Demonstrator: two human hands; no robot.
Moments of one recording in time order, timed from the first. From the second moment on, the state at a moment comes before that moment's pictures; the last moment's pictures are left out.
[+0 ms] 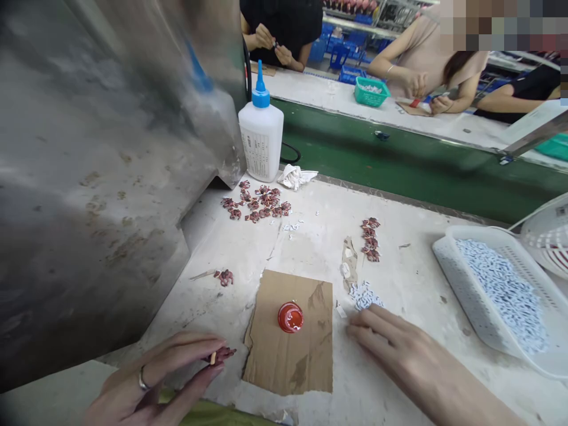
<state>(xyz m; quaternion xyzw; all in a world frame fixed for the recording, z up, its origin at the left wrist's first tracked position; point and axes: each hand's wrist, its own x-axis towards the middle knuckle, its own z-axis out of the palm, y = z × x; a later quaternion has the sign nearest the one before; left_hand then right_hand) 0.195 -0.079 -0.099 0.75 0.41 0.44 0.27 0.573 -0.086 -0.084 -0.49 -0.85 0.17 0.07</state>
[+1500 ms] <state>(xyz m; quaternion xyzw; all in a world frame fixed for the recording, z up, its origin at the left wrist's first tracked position) 0.208 -0.080 -0.096 0.75 0.38 0.44 0.32 0.522 -0.118 -0.101 -0.64 -0.72 0.07 0.25</state>
